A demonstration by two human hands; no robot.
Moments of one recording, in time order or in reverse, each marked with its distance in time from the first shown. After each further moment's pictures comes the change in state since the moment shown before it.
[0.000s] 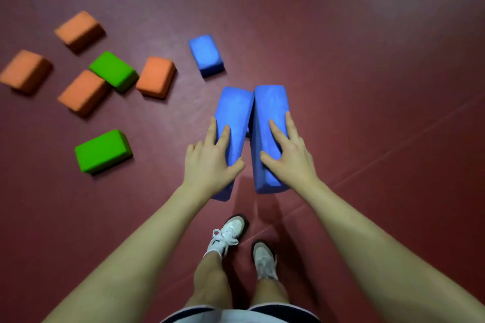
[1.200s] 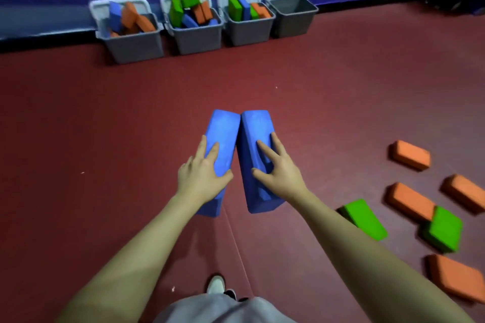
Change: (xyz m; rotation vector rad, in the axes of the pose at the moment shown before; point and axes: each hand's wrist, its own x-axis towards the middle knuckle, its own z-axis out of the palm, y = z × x) left_hand -0.667 -0.269 -0.164 -0.269 0.562 -1.697; right_hand -0.419 -0.551 0.303 -0.207 -0.879 -1.512
